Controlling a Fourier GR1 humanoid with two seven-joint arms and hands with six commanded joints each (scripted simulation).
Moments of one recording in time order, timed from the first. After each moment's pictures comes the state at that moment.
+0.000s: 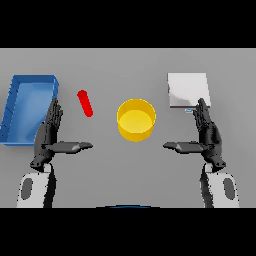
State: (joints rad) left arm 0.00 0.00 0.00 -1.57 0.00 0.00 0.00; right arm 0.00 0.00 0.00 -1.57 0.00 0.00 0.00
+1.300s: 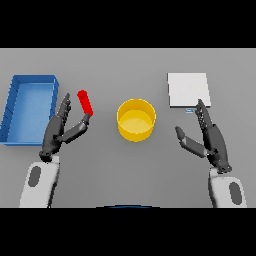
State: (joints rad) left arm -0.12 0.04 -0.05 -1.45 -0.15 0.02 0.04; right arm 0.05 -0.09 0.06 -1.65 0.09 0.05 -0.08
